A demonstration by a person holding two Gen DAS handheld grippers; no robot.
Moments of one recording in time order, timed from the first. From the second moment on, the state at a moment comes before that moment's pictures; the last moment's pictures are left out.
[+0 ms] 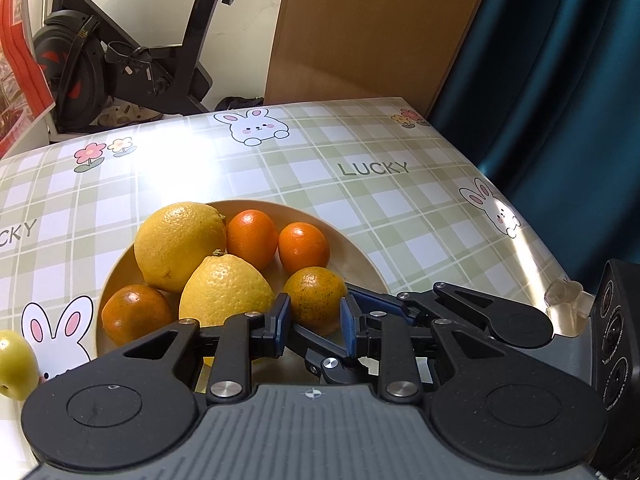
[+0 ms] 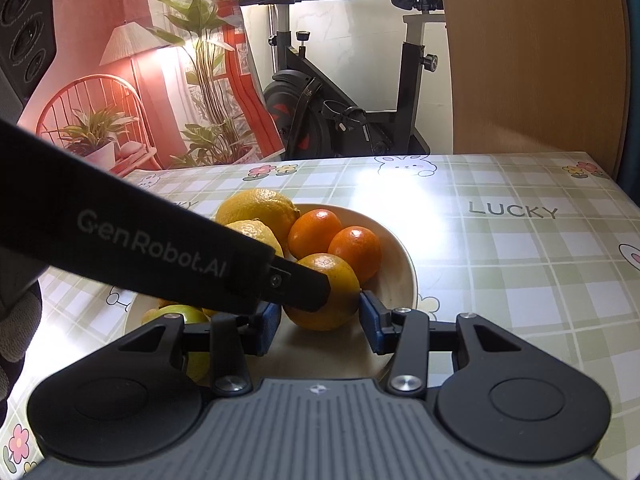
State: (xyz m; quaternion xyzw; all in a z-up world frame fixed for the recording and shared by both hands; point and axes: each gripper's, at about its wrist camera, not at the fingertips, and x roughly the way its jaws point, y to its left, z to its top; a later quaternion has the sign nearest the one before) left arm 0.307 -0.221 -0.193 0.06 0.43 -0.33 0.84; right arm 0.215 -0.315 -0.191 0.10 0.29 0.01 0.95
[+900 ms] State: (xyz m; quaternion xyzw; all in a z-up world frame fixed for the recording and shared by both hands) left arm 0.299 -0.150 -0.138 -0.01 0.36 -0.35 0.86; right arm 0.188 -0.318 -0.193 0.14 0.25 0.01 0.96
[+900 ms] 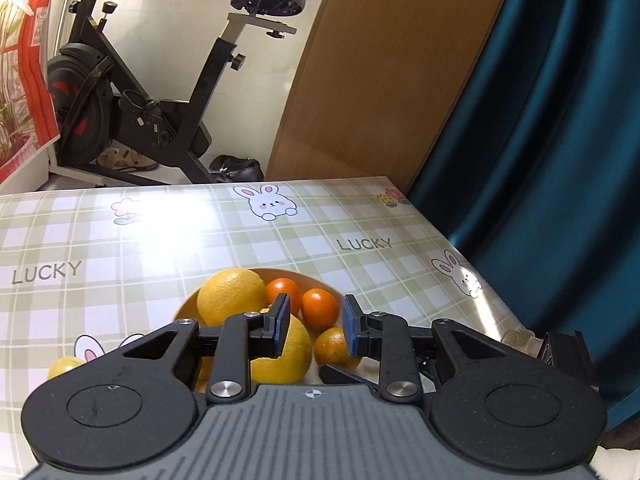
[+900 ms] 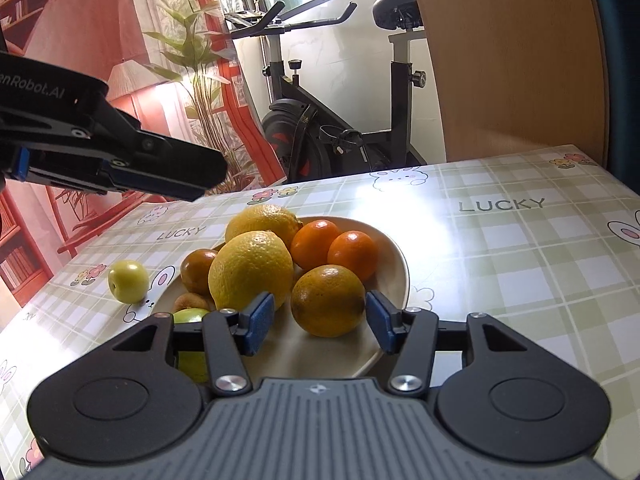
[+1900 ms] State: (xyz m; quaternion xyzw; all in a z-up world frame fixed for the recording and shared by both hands) left arm 0.335 0.010 -0.122 -0.02 0.35 -0.25 0.90; right arm 0.207 -0.210 -0.145 0.11 0.21 0.07 0.97
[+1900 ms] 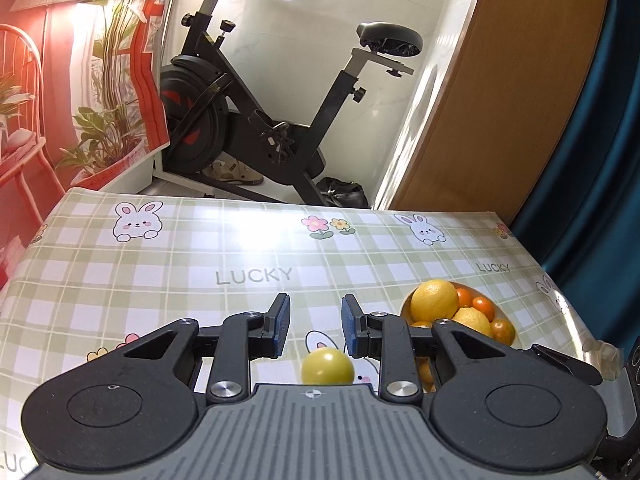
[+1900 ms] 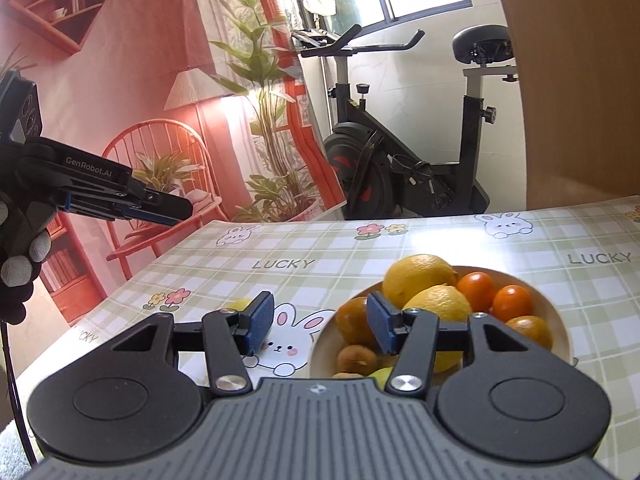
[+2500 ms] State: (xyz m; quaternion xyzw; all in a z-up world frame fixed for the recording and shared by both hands) left arm 0.356 0.026 -0.160 -0.02 0.39 -0.27 0.88; right arm 0.265 -0.129 -0.178 0.06 0.27 0.06 0.96
